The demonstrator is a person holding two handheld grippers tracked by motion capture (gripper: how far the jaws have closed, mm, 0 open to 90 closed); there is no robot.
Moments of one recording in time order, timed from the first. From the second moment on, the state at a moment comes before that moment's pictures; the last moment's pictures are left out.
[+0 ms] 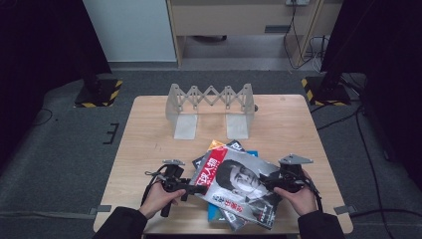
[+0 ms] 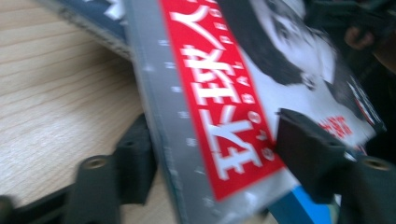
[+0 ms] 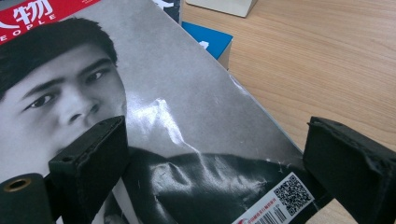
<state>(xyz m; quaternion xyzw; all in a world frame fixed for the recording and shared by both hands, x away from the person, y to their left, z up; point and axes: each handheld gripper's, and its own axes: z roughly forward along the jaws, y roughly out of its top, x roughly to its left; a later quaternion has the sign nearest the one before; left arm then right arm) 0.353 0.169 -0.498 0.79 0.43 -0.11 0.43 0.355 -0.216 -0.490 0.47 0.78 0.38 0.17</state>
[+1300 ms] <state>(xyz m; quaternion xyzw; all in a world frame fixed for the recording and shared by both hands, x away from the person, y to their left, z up) 0.361 0.166 -0.436 0.72 0.47 -0.14 0.49 0.359 -0.252 -0.482 0.52 0.74 0.38 0.21</state>
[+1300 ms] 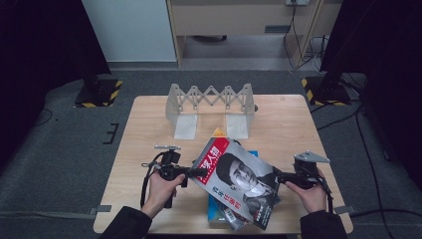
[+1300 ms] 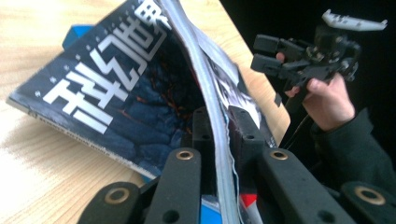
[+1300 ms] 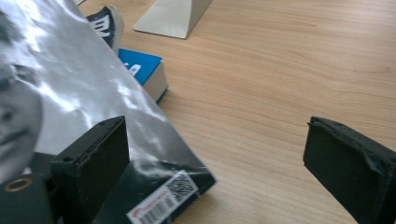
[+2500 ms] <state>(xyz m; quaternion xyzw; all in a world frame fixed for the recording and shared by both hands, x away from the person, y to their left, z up) 0.366 0.204 -0.349 0.67 0.46 -0.05 0.58 0.372 -0.293 -0.506 0.56 0.73 0.31 0.24</state>
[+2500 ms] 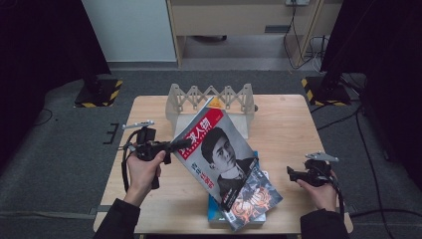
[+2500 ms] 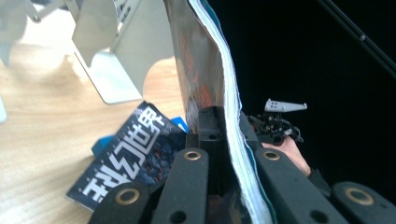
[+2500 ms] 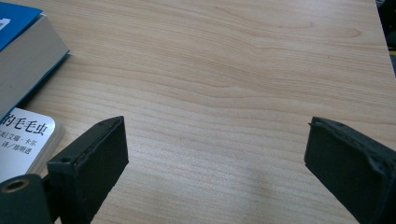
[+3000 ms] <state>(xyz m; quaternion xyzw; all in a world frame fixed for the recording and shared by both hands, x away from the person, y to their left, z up) 0.358 0.249 -0.315 0.62 0.48 0.02 0.62 0.375 -0.297 -0.510 0.57 0.73 0.30 0.24</state>
